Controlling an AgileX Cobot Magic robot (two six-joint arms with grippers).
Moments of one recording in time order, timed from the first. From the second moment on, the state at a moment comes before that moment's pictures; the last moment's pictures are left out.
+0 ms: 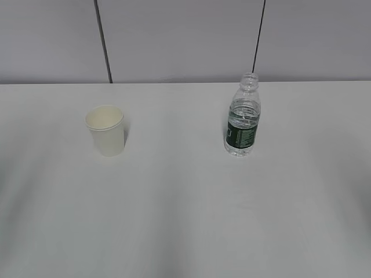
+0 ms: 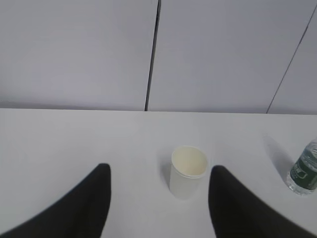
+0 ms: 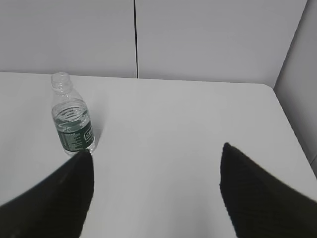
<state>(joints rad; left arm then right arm) -0.11 0.48 -0.62 -0.06 0.48 -0.04 -0.01 0.44 -0.58 -0.03 0.55 -0.03</state>
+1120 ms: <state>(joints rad) -0.11 1.10 -0.62 0.00 -0.09 0.01 -0.01 1.07 -0.55 -0.03 -0.11 -0.03</state>
